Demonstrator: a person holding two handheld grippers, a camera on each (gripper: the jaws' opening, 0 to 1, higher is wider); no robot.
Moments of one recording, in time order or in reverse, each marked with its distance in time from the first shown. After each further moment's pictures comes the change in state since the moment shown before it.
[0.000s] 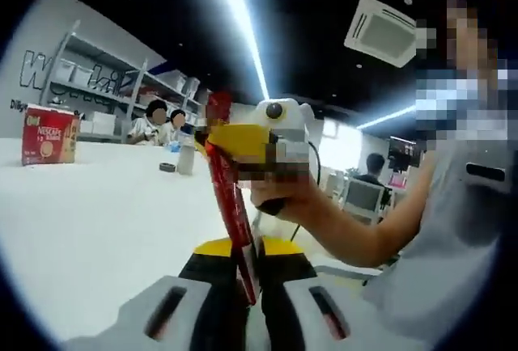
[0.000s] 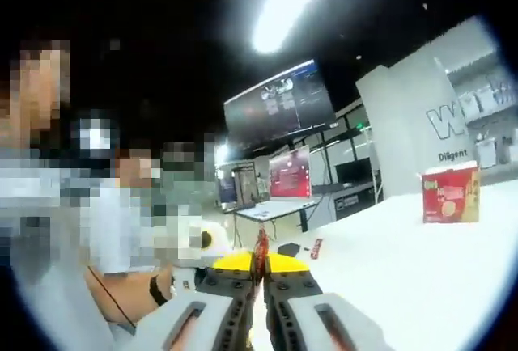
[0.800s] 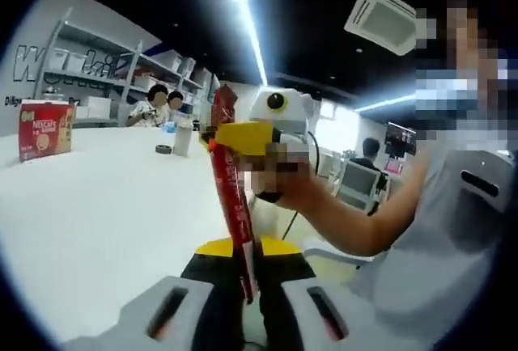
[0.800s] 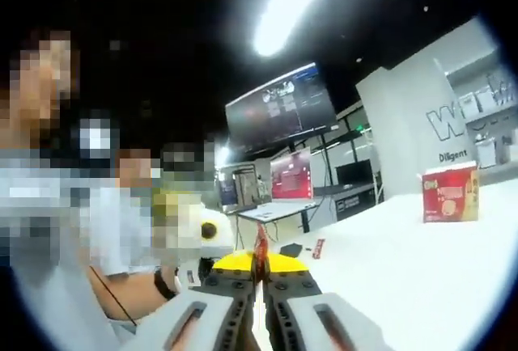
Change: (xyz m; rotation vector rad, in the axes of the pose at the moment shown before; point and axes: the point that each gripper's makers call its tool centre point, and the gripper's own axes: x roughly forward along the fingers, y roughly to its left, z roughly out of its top) left arm -0.012 -0.003 -0.002 -0.007 0.146 -0.009; right arm -0.008 0.003 -0.003 0.011 -0.002 -0.001
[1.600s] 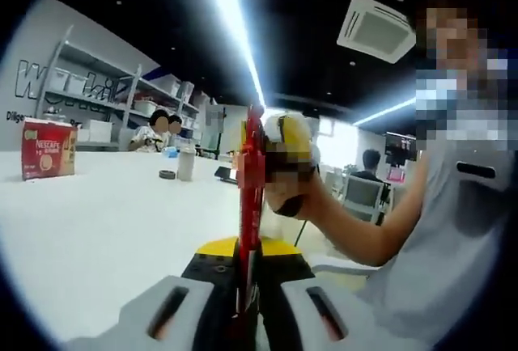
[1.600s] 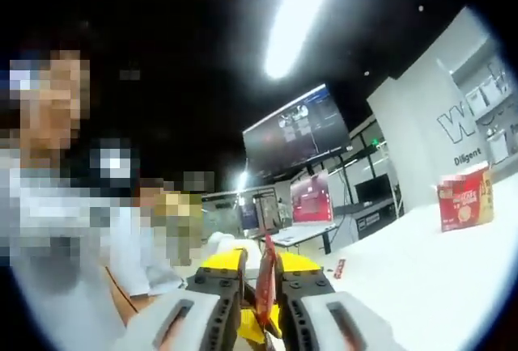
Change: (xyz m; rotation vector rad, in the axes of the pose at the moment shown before) left arm 0.000 0.011 0.018 0.056 -0.150 -0.004; right arm -0.027 0.015 0.037 0.052 -0.160 0.112
